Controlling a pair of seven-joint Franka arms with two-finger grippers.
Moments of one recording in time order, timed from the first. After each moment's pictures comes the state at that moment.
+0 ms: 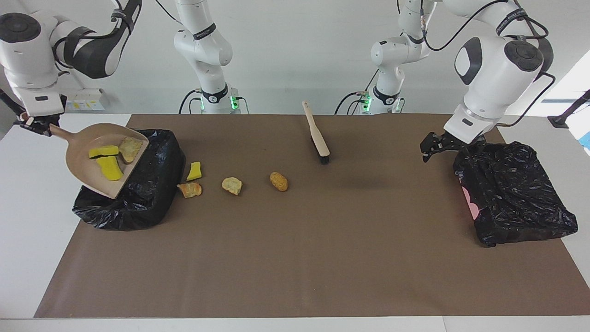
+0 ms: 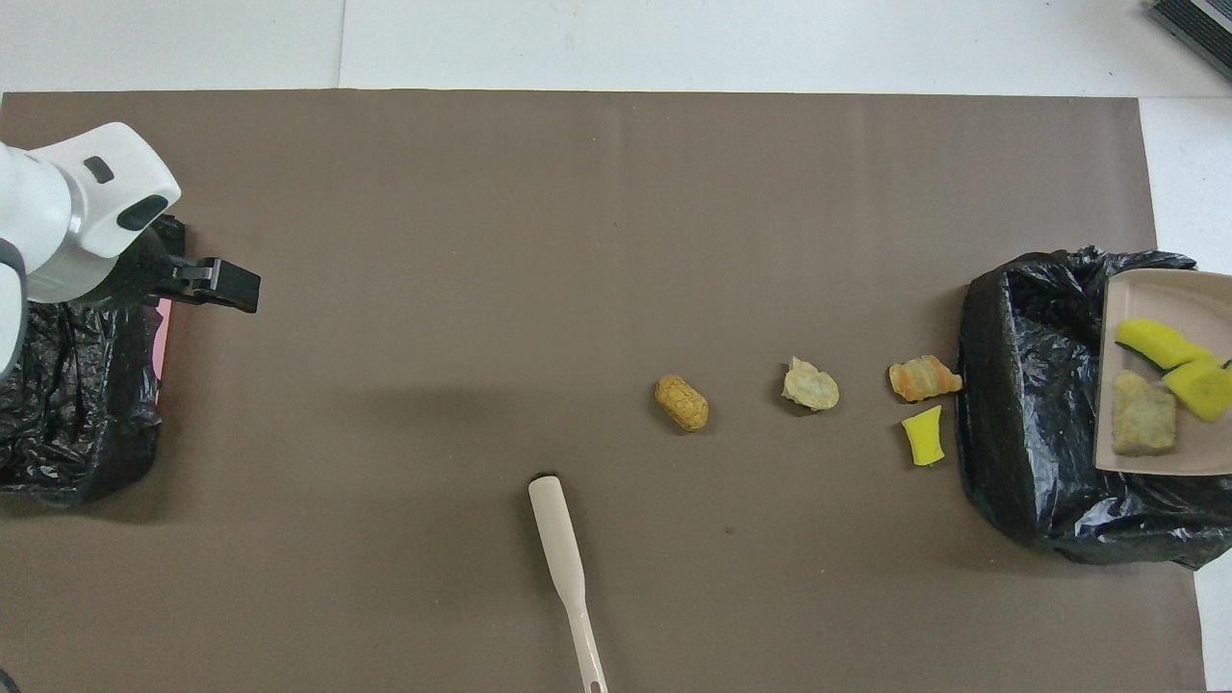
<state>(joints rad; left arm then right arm) 0.21 0.09 -0.33 -1.67 0.04 1.75 0.01 -0.43 -0.04 0.04 -1.86 -0.54 1.93 -1.58</state>
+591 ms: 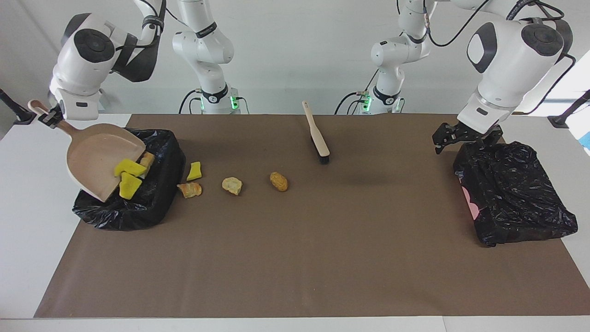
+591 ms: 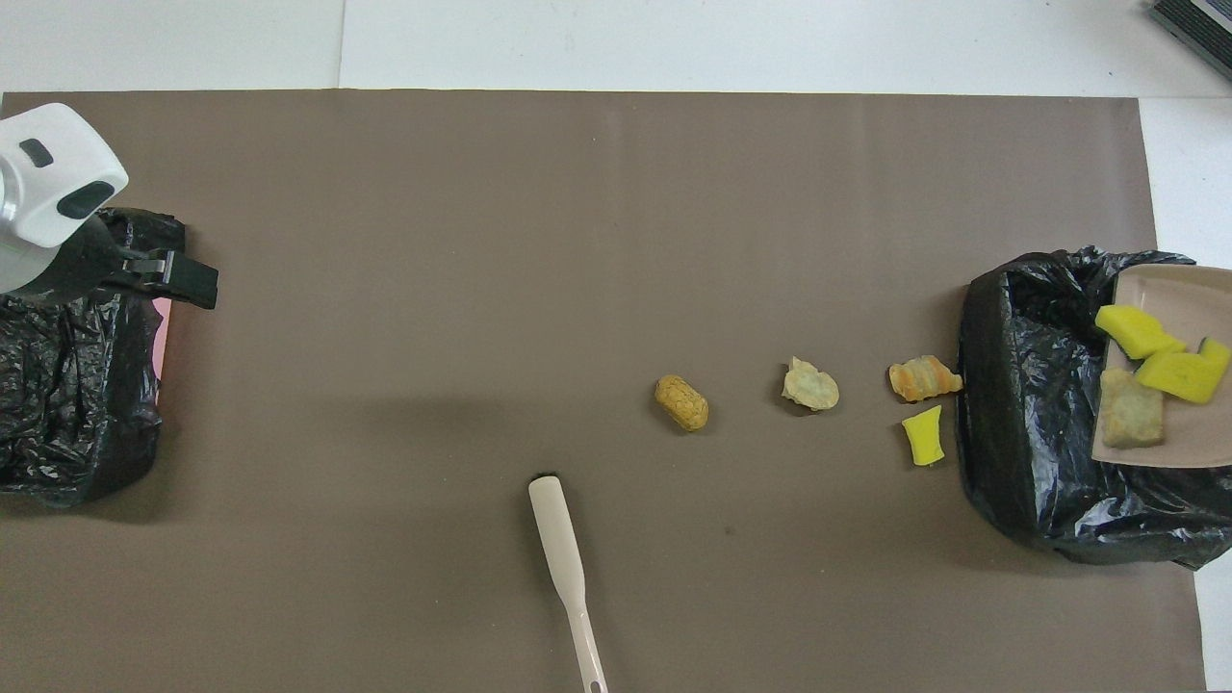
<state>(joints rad) 0.22 0.09 -0.34 -1.61 0.05 1.66 0.02 -0.21 -0.10 0.04 -1.93 -0.92 1.79 -1.23</state>
